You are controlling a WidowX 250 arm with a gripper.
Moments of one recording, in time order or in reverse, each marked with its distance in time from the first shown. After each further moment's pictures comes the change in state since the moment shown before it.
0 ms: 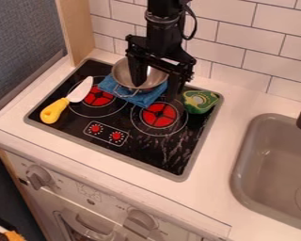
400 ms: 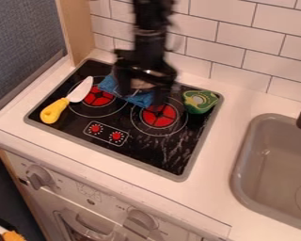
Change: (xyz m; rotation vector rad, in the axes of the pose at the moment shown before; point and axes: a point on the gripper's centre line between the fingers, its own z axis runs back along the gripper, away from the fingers) arm -0.023 0.030 -0.018 -0.026 0.068 0.071
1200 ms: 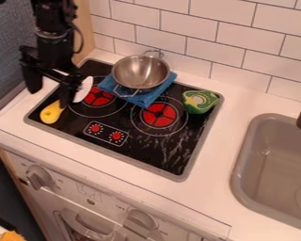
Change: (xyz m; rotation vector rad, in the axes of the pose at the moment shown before) arm -0.044 0.122 -0.017 0.192 0.054 0.082
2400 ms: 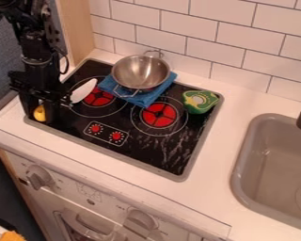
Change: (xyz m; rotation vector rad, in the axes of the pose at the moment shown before) arm -0.006 0.003 -0.040 -0.073 -0.030 0.099
